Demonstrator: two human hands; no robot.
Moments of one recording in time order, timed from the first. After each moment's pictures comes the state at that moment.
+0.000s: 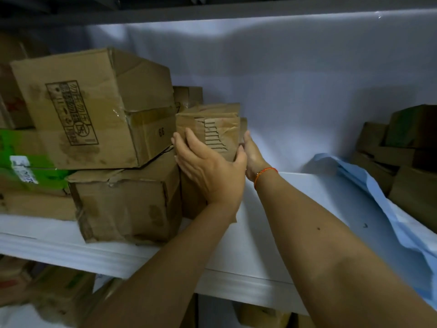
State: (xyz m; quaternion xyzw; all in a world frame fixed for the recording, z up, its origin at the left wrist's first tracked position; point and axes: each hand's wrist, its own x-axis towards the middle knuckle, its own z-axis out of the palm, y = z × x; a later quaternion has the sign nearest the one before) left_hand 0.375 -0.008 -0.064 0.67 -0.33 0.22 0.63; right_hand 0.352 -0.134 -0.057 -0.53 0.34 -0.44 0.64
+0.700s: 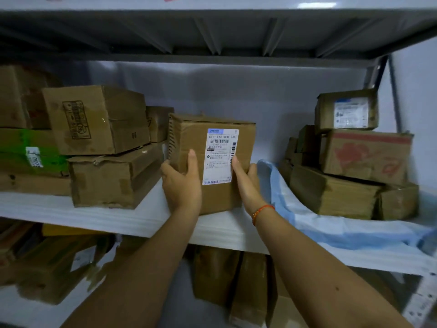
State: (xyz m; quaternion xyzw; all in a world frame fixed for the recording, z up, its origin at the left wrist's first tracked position) left_hand 0.253 0.114 -0.053 0.62 -0.25 -0.08 0.74; right_hand 0.151 0.025 -0.076 -0.61 0.38 -0.52 0.46
